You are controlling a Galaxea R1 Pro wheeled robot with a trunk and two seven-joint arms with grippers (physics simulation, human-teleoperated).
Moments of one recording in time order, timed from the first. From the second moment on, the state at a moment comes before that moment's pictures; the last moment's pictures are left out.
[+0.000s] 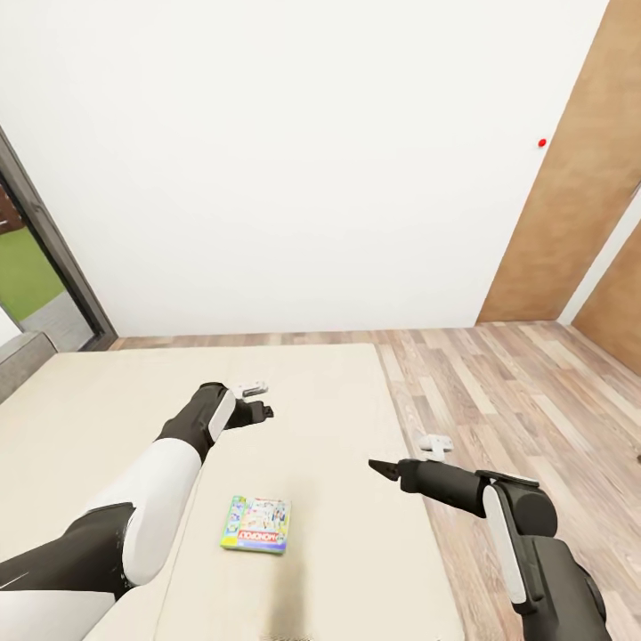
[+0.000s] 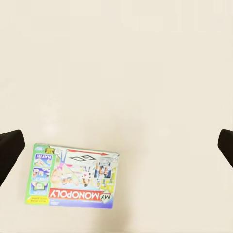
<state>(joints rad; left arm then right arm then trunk) -1.05 -0.12 0.22 -0.48 -0.01 0.76 0.02 -0.34 0.04 -0.16 -1.58 -0.04 1.01 0.69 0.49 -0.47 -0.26</state>
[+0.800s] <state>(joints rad) -1.05 -0.10 0.21 -0.44 -0.01 0.72 0.03 -0.34 0.04 -0.16 -1.58 -0.04 1.01 0.73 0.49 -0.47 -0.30</state>
